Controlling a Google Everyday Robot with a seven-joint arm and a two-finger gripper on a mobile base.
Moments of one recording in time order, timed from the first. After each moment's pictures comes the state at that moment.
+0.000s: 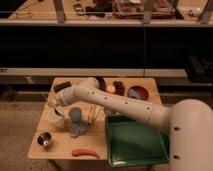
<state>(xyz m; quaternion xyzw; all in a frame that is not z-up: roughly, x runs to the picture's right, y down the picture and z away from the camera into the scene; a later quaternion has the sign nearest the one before) -0.282 0.052 0.751 0.34 -0.34 -0.77 0.41</state>
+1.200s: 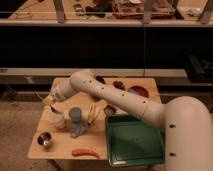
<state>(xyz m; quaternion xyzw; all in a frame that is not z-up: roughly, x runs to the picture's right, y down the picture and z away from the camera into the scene) -0.290 0.046 0.720 0.34 -0.39 -0.78 0.36</state>
